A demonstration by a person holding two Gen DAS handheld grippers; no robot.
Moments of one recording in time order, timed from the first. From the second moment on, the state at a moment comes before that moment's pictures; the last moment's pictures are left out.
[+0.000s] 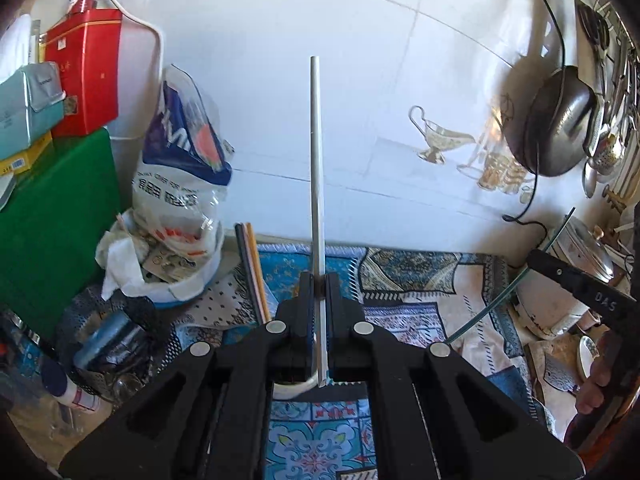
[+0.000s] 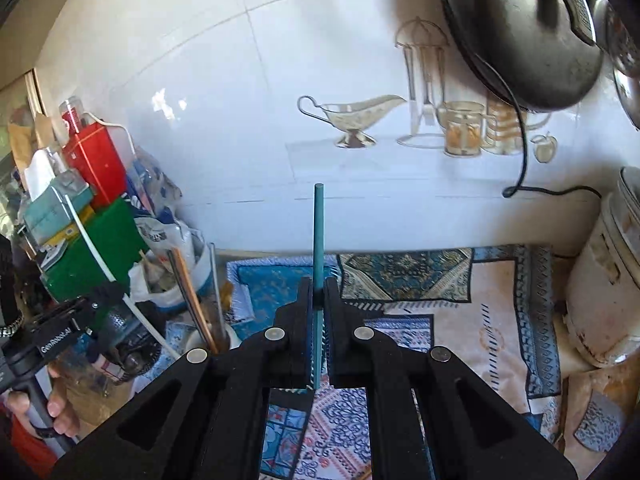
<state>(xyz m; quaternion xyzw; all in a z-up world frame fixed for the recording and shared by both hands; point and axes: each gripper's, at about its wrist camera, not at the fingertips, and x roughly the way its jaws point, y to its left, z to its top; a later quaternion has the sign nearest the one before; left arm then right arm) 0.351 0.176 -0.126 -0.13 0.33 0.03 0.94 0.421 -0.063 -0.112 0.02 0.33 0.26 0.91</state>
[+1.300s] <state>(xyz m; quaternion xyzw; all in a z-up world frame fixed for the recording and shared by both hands) 0.400 0.208 -0.205 -0.10 0.42 0.05 0.90 0.445 0.067 -0.191 -0.04 0.45 0.33 0.83</state>
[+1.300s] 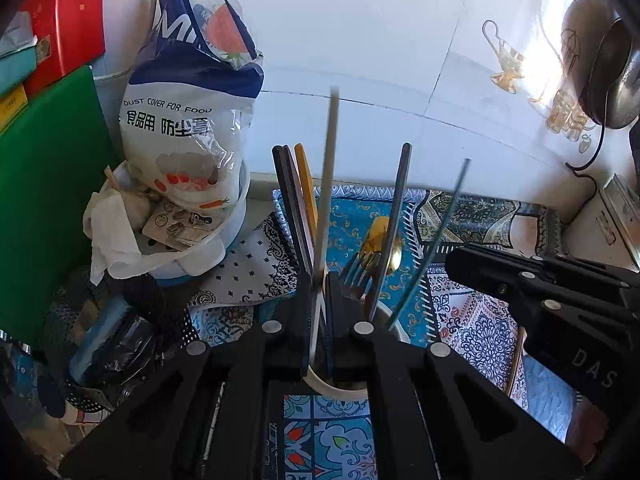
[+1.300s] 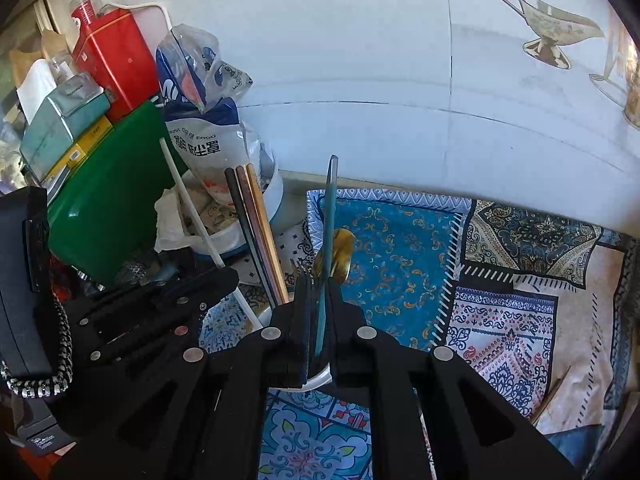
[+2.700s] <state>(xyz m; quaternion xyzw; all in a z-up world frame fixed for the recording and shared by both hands) 0.433 -0.075 -0.324 -0.01 0.59 -0.16 0.79 0.428 -0.257 -0.255 0.04 0.53 0.10 0.84</state>
